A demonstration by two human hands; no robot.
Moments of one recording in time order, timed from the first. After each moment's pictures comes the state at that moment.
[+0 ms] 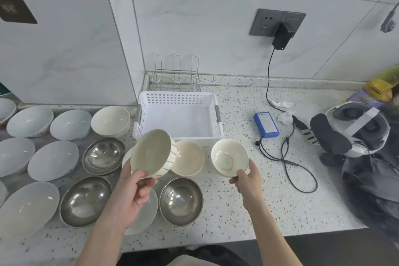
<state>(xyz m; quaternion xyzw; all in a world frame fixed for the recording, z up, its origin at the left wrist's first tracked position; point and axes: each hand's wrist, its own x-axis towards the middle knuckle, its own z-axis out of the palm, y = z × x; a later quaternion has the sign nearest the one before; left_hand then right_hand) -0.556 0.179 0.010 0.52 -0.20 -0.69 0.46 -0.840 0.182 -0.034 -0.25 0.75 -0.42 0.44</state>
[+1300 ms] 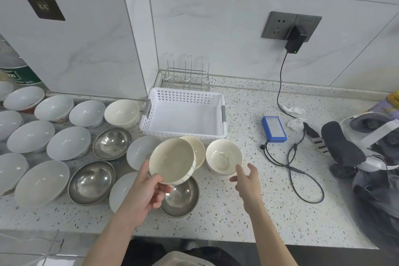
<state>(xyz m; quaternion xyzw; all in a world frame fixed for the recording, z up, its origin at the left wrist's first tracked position) -0.592 0.209 -0.002 0.58 -0.29 -0.65 0.39 -0.855 0.185 -0.045 -0.28 0.75 -0.37 0.47</state>
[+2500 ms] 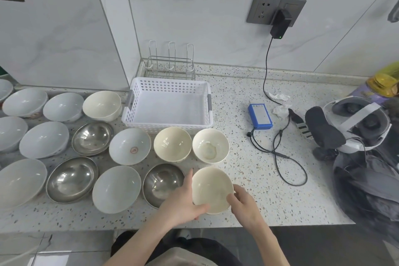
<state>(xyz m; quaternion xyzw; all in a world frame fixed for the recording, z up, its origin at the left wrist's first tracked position) -0.687 0.229 -0.029 0.58 -0.63 -0.51 0.02 -0.887 0.263 -0.062 -0.45 0.70 -0.25 0.50</state>
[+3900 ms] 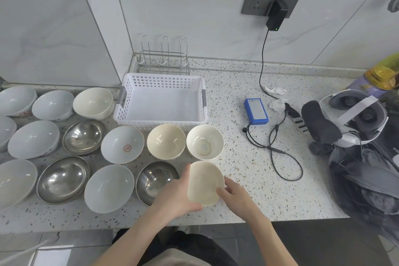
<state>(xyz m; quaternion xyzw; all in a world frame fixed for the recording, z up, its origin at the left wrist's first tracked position) -0.694 0.217 -0.034 0.60 -0.69 -0.40 -0.04 -0.897 0.243 -0.069 -0.50 0.67 -0.17 0.52</state>
